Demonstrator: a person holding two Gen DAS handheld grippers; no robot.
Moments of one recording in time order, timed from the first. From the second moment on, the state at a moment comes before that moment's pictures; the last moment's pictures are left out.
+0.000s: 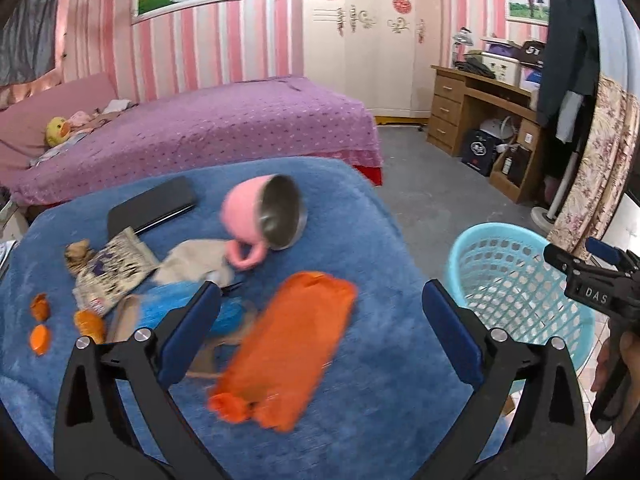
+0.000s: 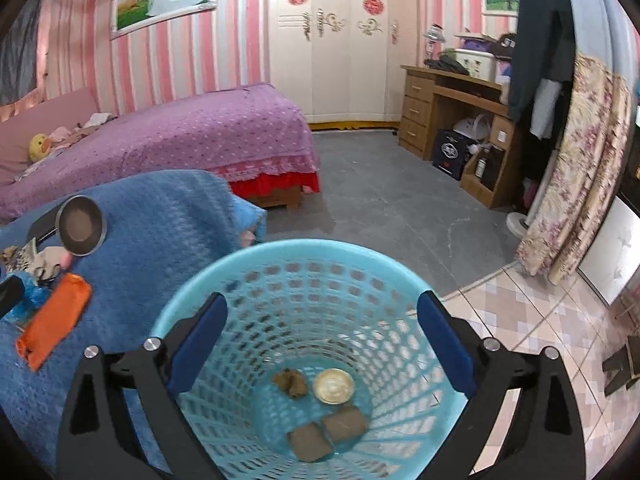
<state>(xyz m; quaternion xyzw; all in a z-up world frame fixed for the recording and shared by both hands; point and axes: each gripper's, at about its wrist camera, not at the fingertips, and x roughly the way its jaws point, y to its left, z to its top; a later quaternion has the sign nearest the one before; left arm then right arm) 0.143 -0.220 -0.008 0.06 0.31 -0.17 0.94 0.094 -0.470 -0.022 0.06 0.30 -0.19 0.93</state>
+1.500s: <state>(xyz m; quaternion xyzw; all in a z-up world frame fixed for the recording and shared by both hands) 0.219 0.092 -0.085 -0.02 0.41 -0.01 0.91 0.139 -0.304 -0.042 0.05 0.35 -0.08 0.93</state>
